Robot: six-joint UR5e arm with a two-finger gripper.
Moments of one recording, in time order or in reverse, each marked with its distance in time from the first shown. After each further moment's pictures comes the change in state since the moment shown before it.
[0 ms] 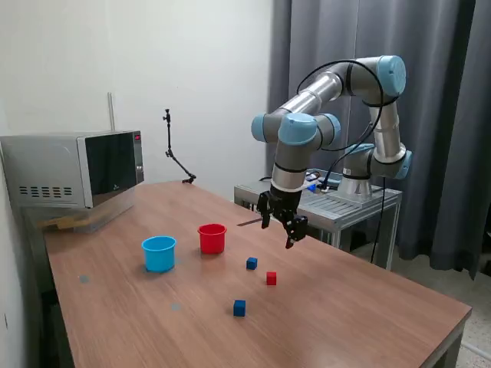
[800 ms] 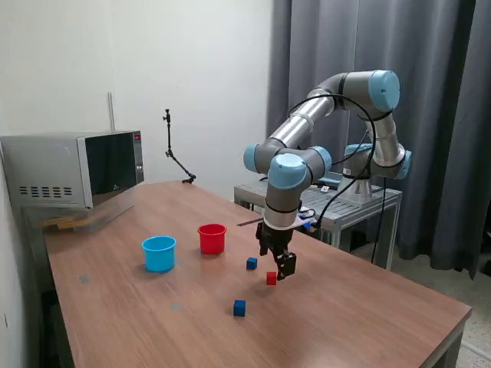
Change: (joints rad) arm -0.005 0.143 -0.044 -0.039 -0.003 0.216
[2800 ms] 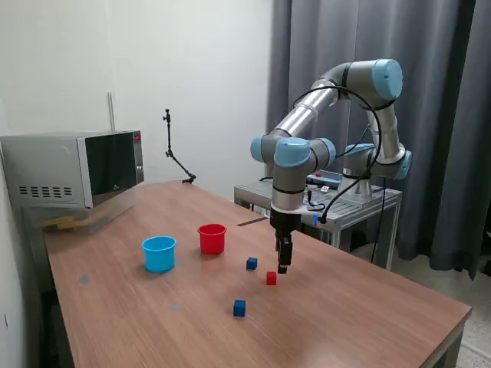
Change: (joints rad) arm -0.015 -0.110 0.148 -0.158 0.128 0.465
